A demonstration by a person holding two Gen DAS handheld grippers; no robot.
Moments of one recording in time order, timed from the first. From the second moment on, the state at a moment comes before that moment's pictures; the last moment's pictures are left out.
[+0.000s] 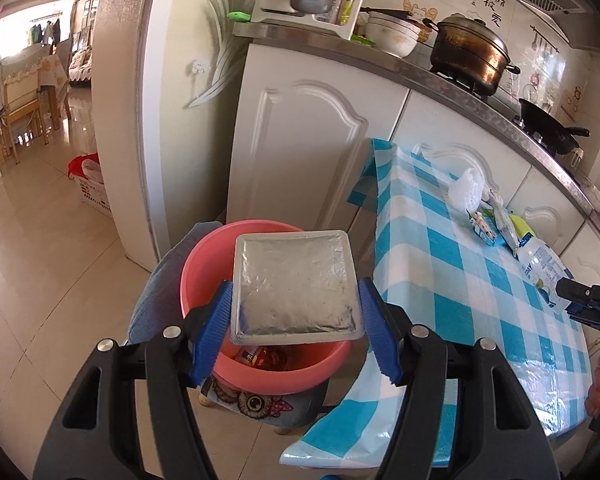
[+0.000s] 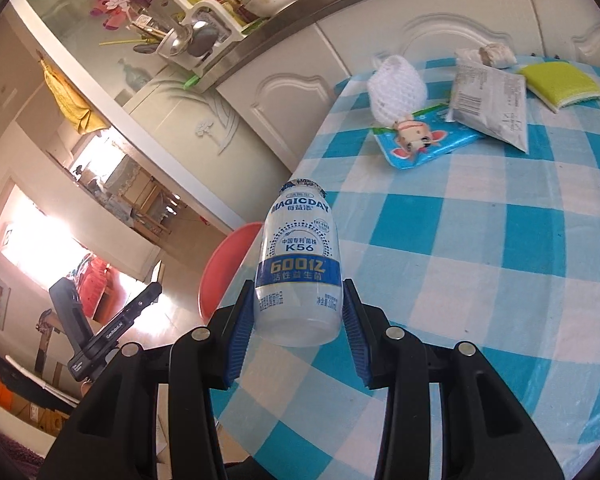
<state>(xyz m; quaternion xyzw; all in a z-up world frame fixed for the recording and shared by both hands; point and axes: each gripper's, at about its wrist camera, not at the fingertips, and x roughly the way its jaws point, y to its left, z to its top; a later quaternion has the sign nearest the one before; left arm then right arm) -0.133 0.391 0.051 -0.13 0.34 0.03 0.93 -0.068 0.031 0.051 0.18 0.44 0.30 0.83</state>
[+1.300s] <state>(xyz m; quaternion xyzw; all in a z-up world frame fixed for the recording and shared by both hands) -0.052 0.419 -0.040 -0.18 0.46 0.13 0.86 0.033 0.212 0.021 0.06 0.49 0.39 0.78</state>
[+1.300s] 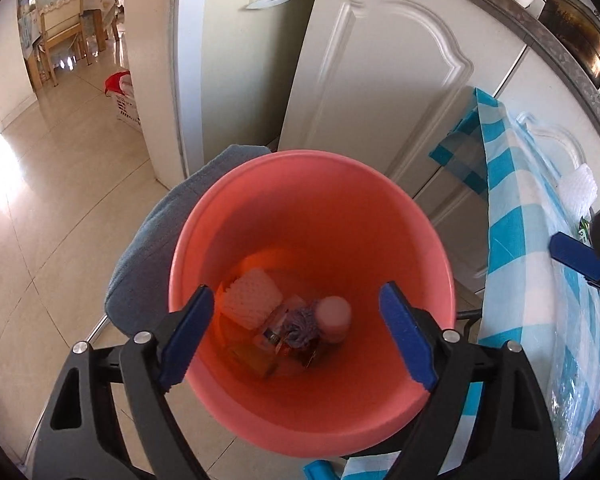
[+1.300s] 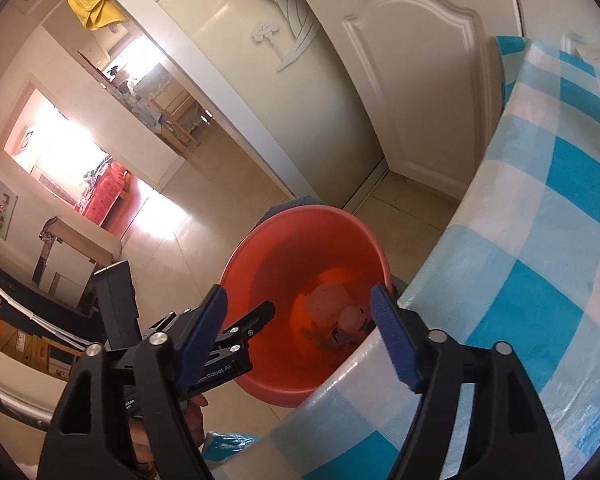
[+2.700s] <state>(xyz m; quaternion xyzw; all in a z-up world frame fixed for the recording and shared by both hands) -0.076 0.236 0.079 0.01 0.39 -0.04 0.92 -0.111 -0.104 0.110 0.09 0.32 0.13 0.93</state>
